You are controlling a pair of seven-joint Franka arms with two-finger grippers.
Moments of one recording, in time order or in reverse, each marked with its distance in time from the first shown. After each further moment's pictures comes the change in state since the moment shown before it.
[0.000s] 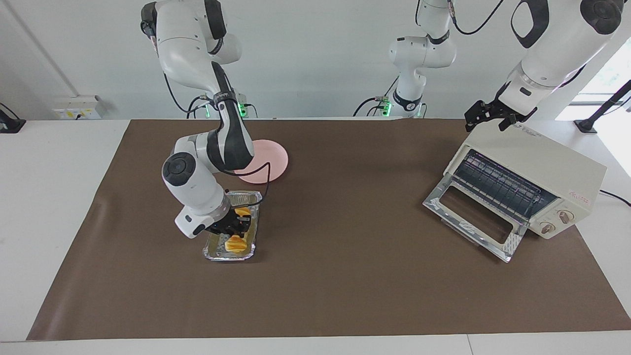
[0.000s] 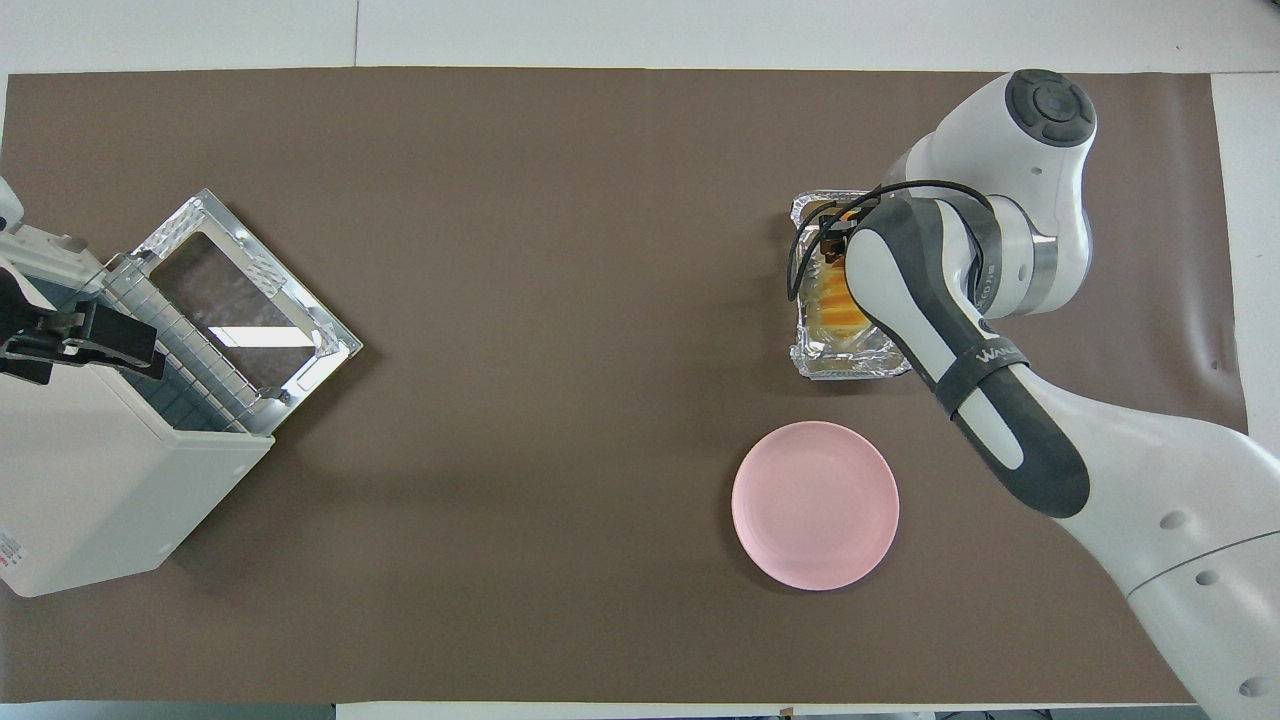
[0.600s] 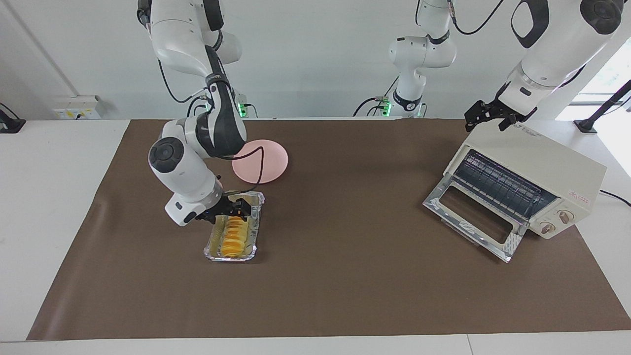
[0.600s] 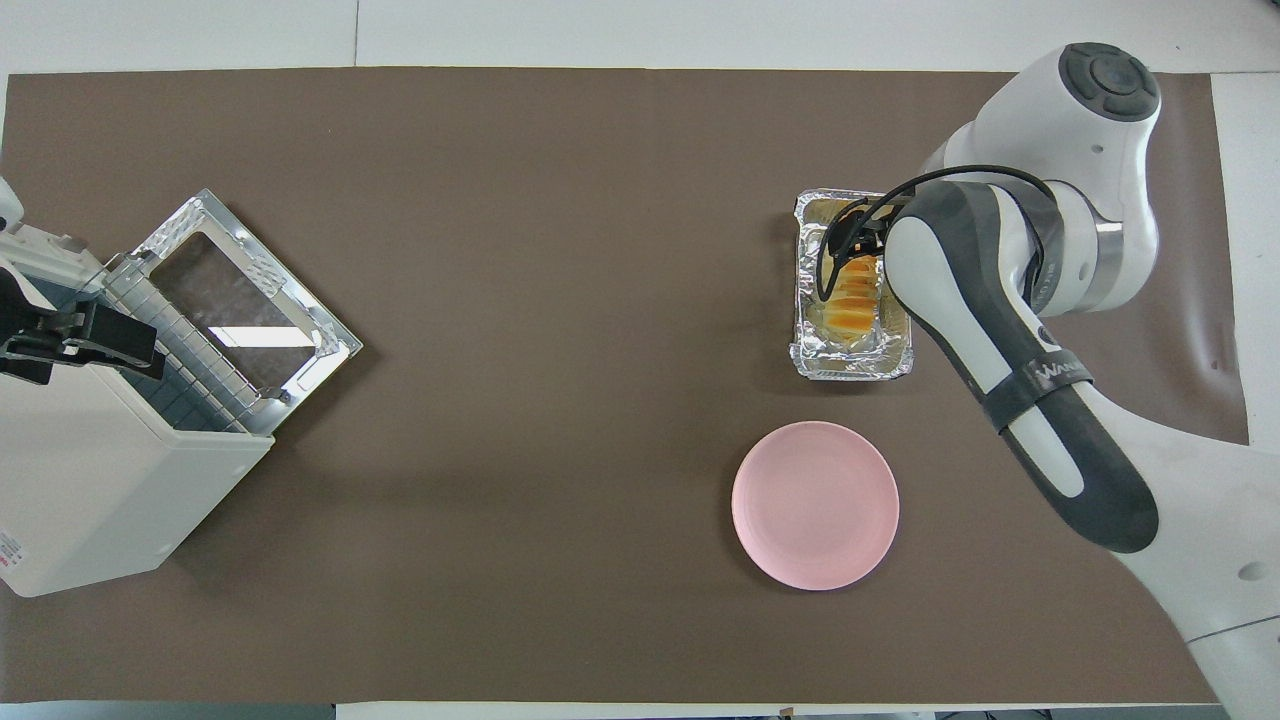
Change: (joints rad) left arm 0.000 0.000 0.000 0.000 0.000 0.000 0.000; right arm -0.018 -0.098 -0.023 -0.003 -0.009 -0.158 -0.014
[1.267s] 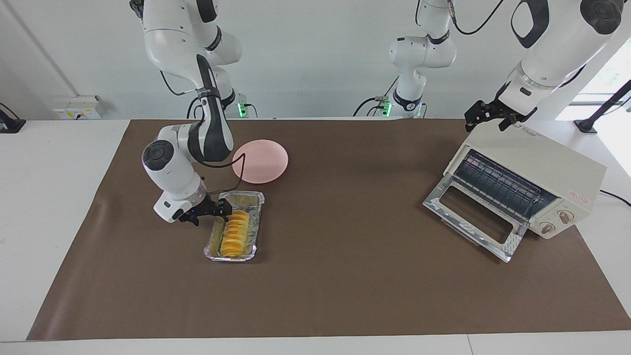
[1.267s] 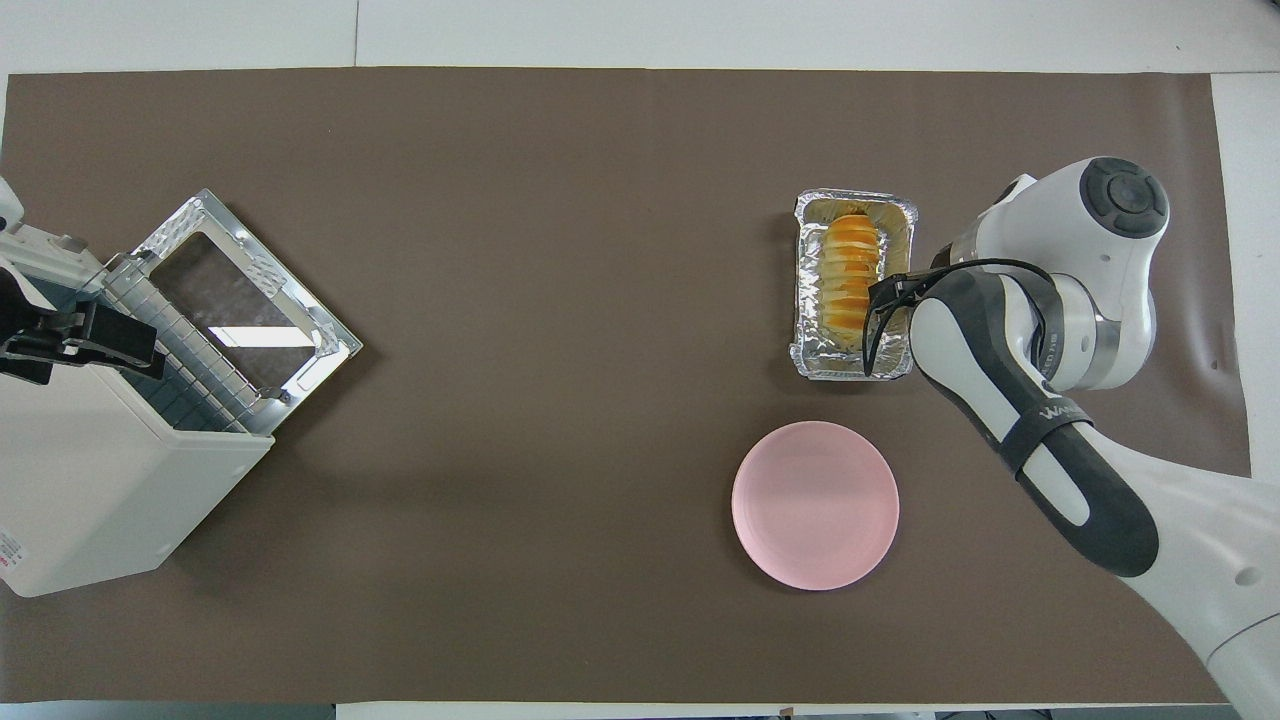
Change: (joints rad) left arm 0.000 0.000 0.000 0.000 0.000 0.000 0.000; right arm -0.050 -0.067 0.000 -0.334 -0.042 0.327 -0.167
